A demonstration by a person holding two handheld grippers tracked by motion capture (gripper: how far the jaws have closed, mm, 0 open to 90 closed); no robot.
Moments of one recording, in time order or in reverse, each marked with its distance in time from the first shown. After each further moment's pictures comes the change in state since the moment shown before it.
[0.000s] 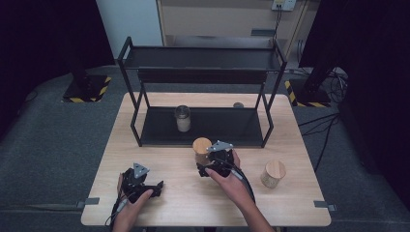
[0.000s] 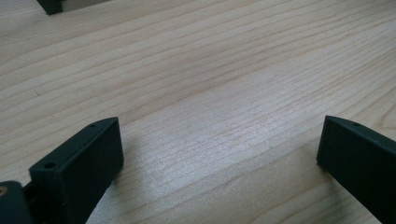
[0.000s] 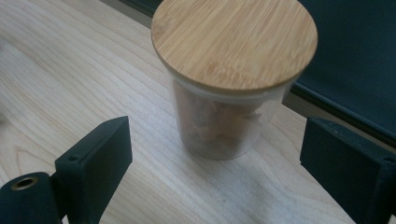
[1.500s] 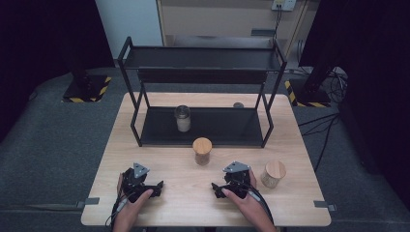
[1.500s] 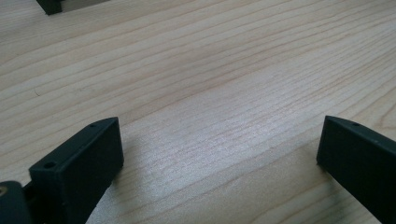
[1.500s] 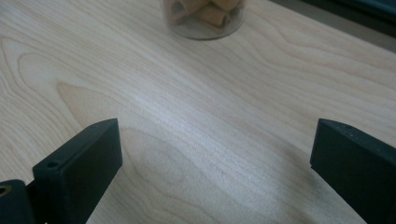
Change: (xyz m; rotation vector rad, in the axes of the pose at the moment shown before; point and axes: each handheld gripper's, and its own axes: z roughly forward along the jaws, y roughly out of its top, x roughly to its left) left arm 0.000 0.000 0.000 0.001 -0.002 0.001; right arm -0.013 -0.073 -0.030 0.028 -0.002 0.000
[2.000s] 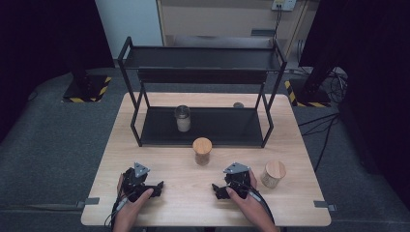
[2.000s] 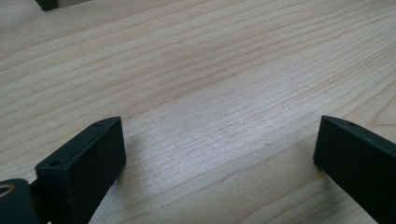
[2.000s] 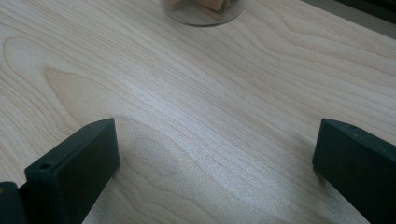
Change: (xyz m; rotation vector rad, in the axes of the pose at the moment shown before) left arm -0.001 0.001 -0.001 0.010 0.000 0.001; right arm -0.002 -0.009 0.006 0.008 -0.001 -0.019
